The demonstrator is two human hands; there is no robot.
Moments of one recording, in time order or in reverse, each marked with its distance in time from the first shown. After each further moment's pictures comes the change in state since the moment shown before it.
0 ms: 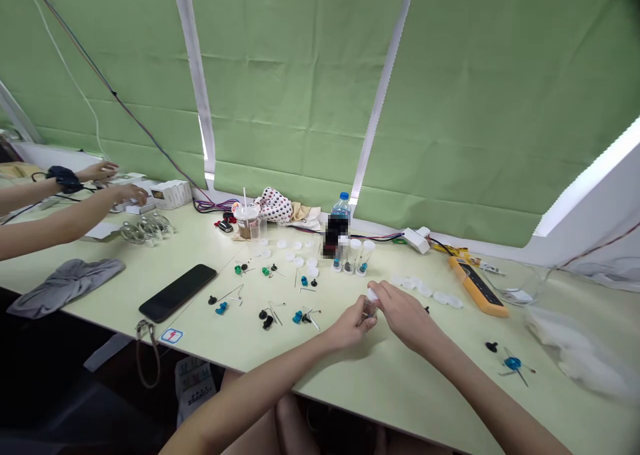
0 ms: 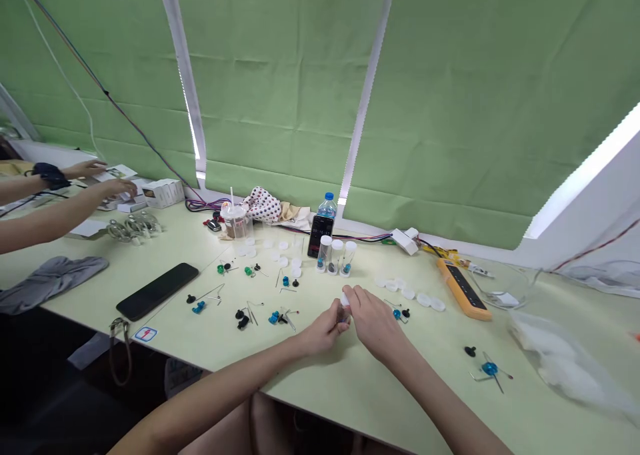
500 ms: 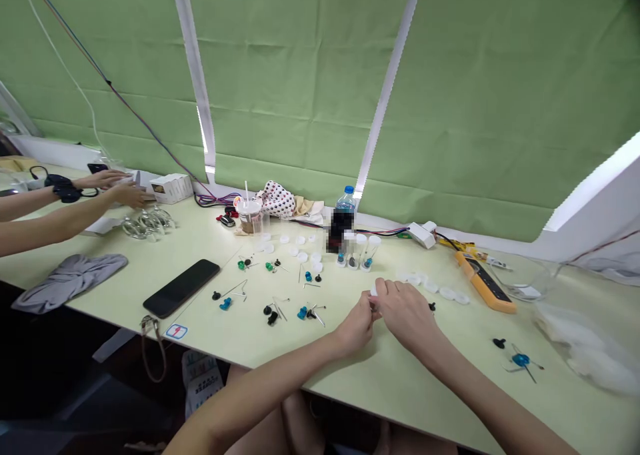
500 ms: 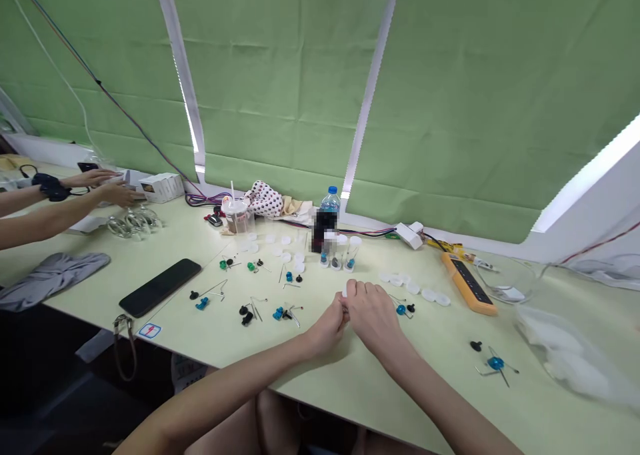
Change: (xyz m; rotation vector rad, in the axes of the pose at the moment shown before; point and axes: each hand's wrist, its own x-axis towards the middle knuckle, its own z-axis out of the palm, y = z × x) left_hand 0.000 -0.007 0.011 -0.108 0.133 0.068; right_hand 0.015 -0.035 -0.014 -0.365 0.010 0.081
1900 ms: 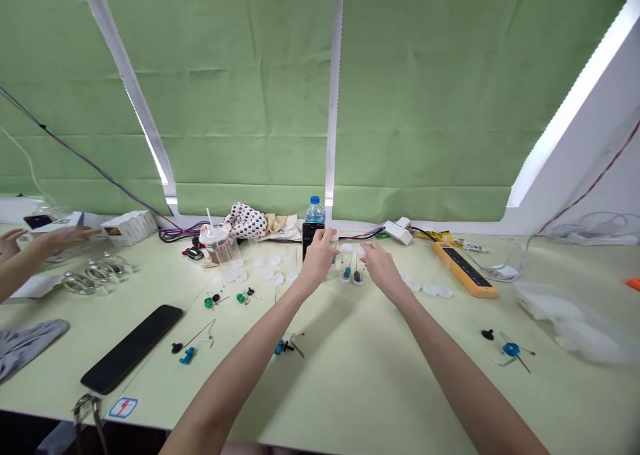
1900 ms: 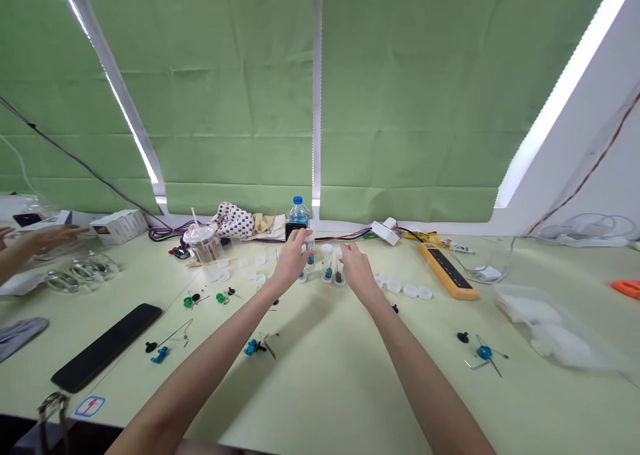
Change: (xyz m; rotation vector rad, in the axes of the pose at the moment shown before) left_hand 0.142 0.035 -0.088 0.826 0.290 0.100; right_hand 0.079 0.089 0.097 0.522 -0.035 0.403
